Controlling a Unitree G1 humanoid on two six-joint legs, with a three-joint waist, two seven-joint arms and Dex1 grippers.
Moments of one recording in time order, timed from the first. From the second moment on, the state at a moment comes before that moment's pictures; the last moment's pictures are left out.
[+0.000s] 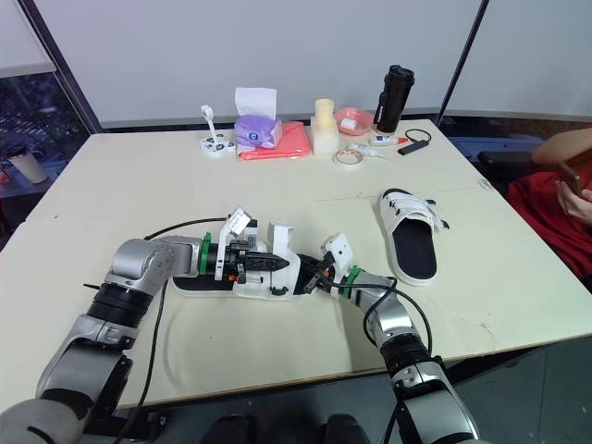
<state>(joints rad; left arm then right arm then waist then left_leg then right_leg) -0.71 0.44 -0.18 0.24 -0.56 0.98 -1.04 -0.48 -0.20 0.14 0.58 0.22 -0.04 0.82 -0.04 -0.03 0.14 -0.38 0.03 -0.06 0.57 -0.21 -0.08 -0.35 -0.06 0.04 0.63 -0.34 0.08</state>
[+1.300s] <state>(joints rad) -0.56 0.56 -0.15 -0.04 -0.59 0.92 -1.15 -0.49 -0.20 0.16 0.58 0.22 -0.05 0.82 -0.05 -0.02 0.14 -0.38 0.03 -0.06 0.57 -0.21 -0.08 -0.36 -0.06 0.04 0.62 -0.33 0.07</state>
